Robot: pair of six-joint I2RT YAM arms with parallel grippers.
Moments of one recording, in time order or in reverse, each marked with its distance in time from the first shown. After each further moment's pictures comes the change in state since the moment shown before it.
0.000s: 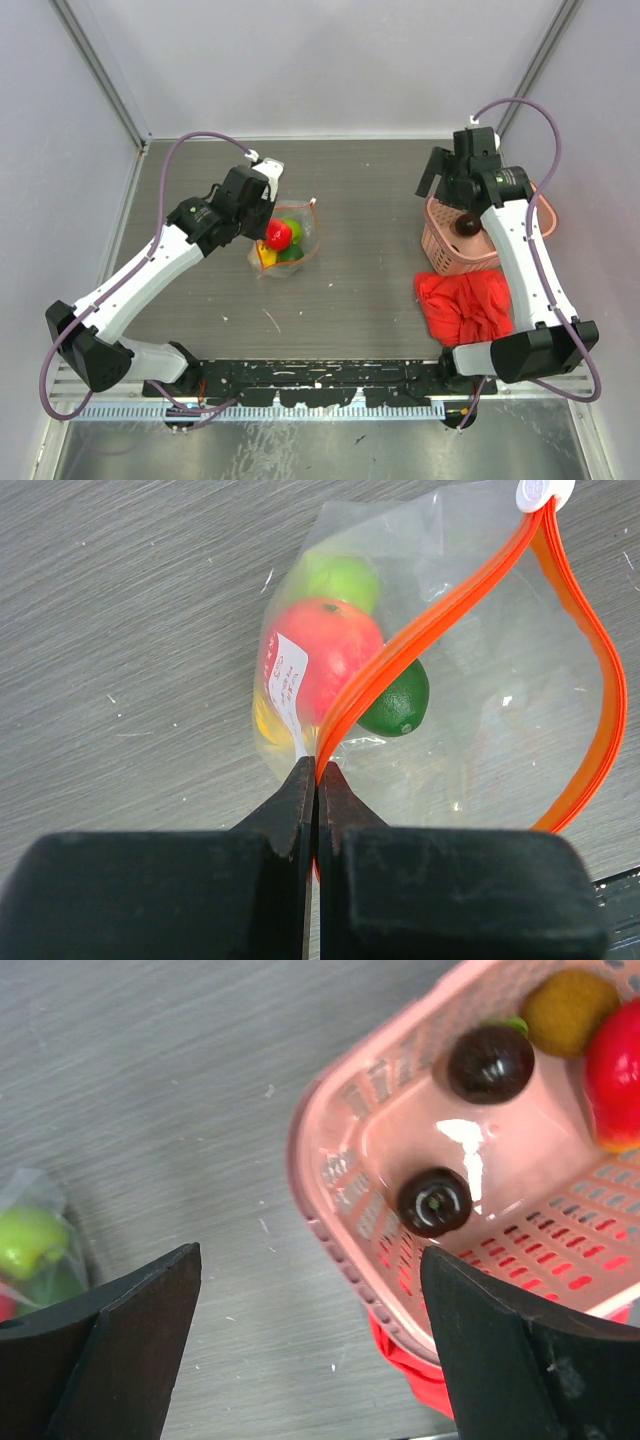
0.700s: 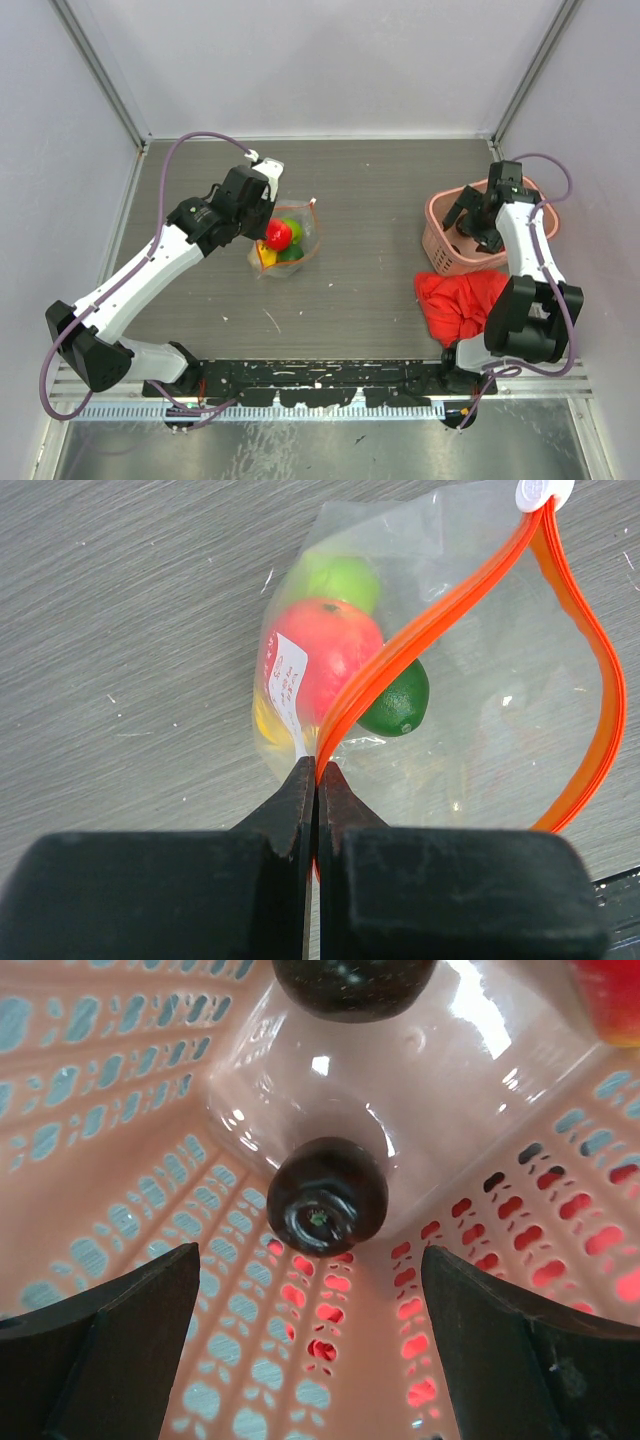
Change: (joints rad) left arm 0.000 0.000 0.000 0.000 0.000 0.000; right arm -0.394 0.111 -0.352 0.140 -0.226 -0.052
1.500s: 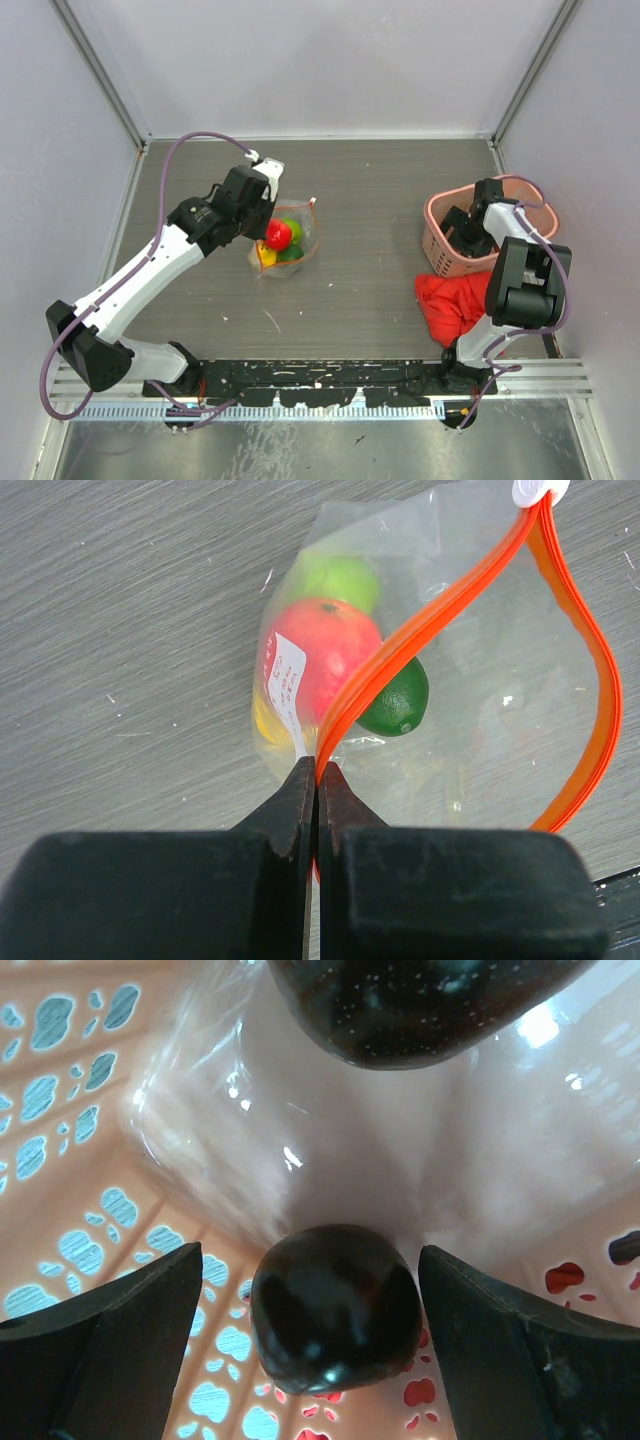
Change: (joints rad) left arm 0.000 0.002 0.000 0.000 0.000 0.000; right arm -0.002 0.204 -0.122 0.152 -0.053 -0.017
